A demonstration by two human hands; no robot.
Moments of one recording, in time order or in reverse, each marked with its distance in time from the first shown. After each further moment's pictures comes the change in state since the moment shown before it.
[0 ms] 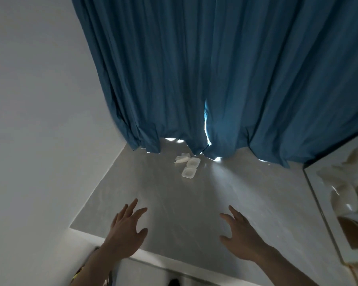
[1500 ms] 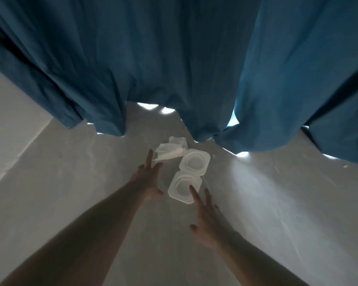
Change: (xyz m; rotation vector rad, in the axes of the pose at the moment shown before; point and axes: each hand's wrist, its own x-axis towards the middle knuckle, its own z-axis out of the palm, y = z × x) left_hand 0.673 -0.029 0.261 0.273 -0.312 0.028; right_hand 0.596 0.076 0.154 -0.008 -0.092 0.017
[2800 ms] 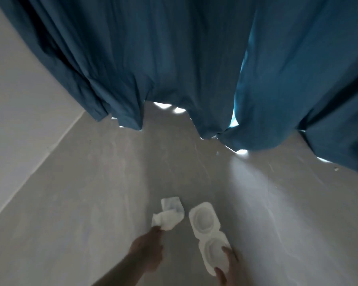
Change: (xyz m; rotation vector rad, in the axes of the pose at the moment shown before) left_hand -0.207 0.025 0.121 -0.263 -0.191 -0.185; right_hand -0.152 0.089 0.104 0.179 0.567 -0.055
